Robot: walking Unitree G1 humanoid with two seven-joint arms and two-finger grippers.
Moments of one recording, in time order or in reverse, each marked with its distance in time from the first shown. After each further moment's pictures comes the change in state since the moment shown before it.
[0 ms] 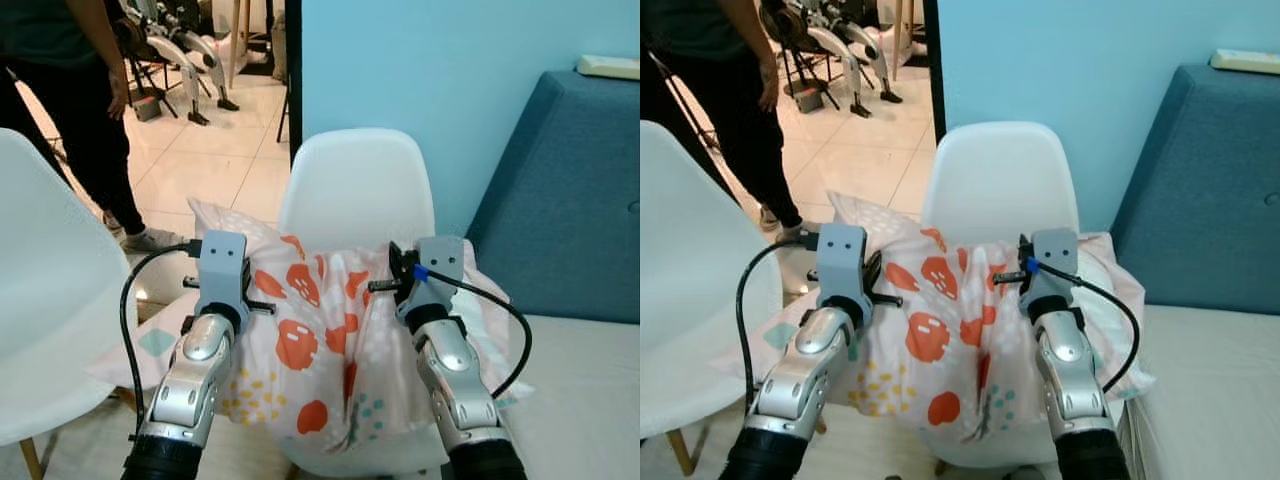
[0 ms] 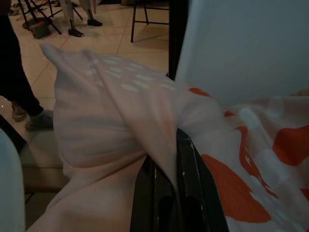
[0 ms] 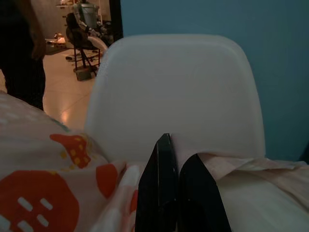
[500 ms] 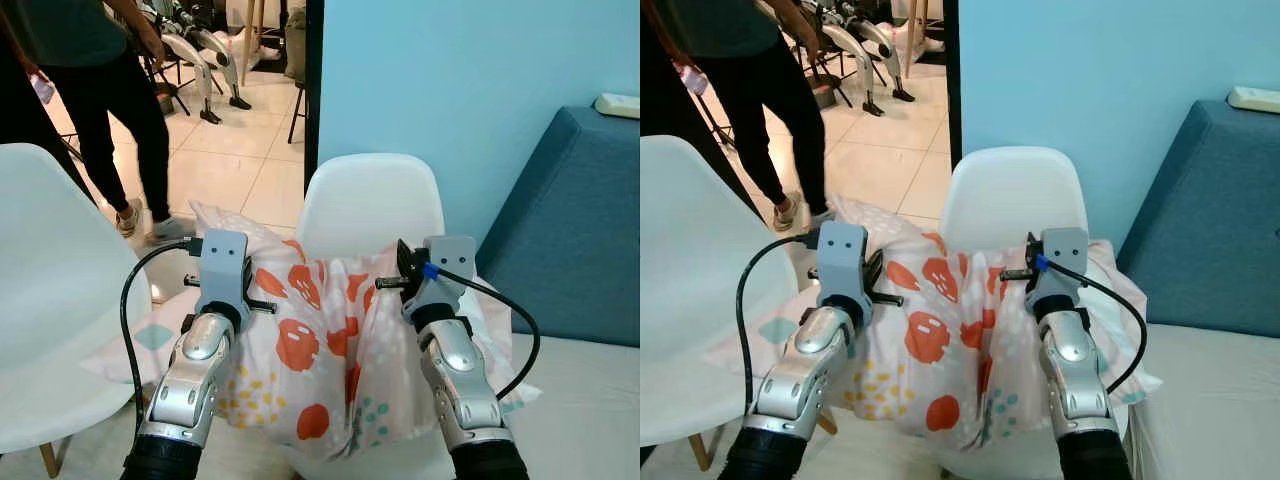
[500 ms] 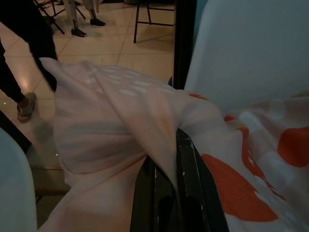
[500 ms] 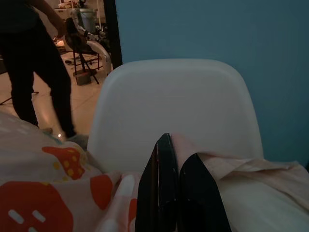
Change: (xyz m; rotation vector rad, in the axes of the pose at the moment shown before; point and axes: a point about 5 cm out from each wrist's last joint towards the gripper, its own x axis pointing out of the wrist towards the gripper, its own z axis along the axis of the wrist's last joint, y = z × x) left arm 0.000 -0.002 0.002 -0.003 -0.010 -0.016; right arm 0.000 -0.006 0.005 0.009 -0.021 -0.027
